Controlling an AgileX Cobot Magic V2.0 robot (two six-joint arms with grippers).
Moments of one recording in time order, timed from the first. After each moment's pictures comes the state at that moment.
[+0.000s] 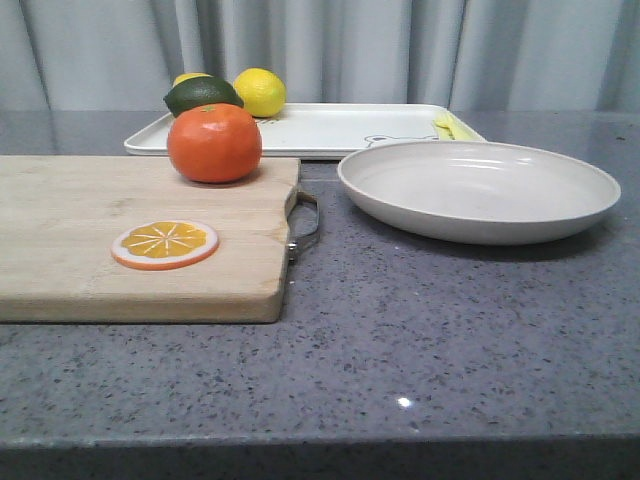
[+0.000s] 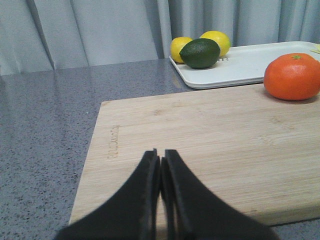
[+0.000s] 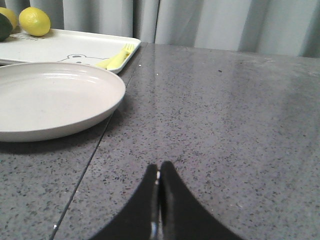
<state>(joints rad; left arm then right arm) -0.13 0.00 0.00 0.10 0.14 -0.10 0.10 -0.01 0.03 -0.10 0.12 0.09</state>
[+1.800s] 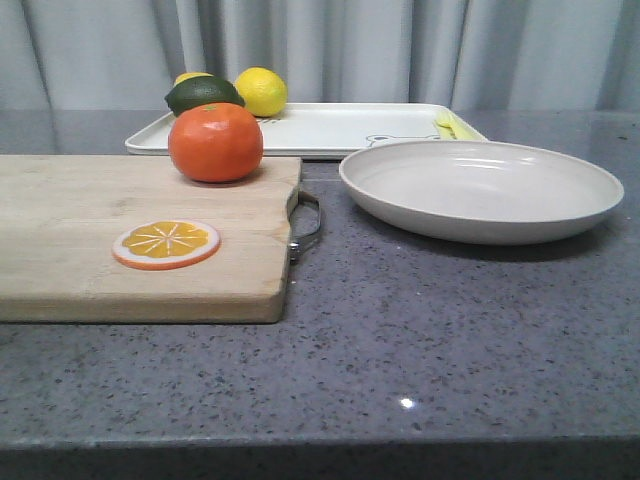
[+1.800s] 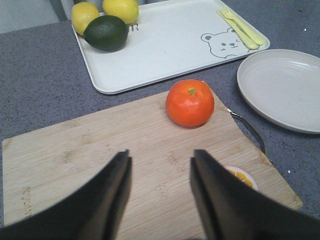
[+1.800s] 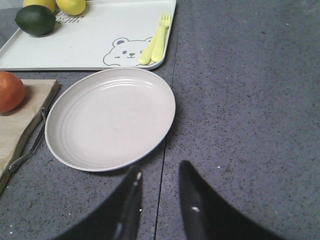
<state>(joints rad) -0.35 0.75 -0.90 -0.11 0.72 0.03 0.10 0.48 -0.75 0.18 0.78 0.05</state>
